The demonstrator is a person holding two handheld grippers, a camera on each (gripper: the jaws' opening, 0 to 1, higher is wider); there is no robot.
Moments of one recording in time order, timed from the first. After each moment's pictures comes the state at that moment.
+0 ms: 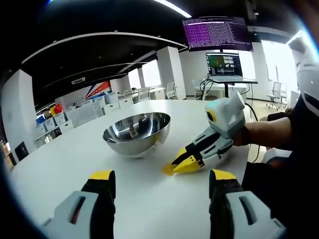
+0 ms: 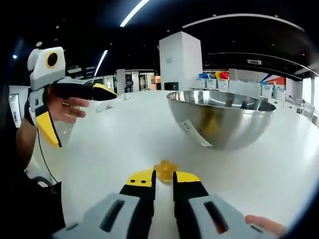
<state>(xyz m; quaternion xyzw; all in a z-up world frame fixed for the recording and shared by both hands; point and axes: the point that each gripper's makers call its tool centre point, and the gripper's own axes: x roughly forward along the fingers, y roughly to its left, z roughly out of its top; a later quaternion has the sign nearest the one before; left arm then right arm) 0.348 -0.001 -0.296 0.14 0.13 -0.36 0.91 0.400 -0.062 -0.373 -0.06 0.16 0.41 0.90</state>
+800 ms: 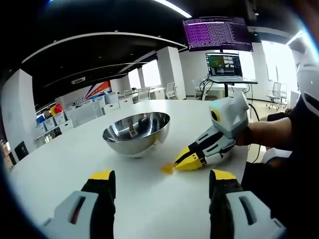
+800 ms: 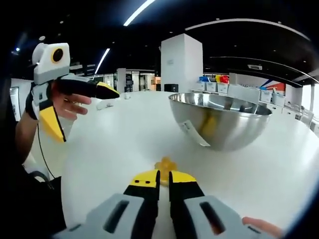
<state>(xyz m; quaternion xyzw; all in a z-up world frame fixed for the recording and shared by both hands) 0.346 0.000 -0.296 0.14 0.13 -0.36 0.91 0.390 -0.068 -0.370 -0.08 0.14 0.41 0.90</state>
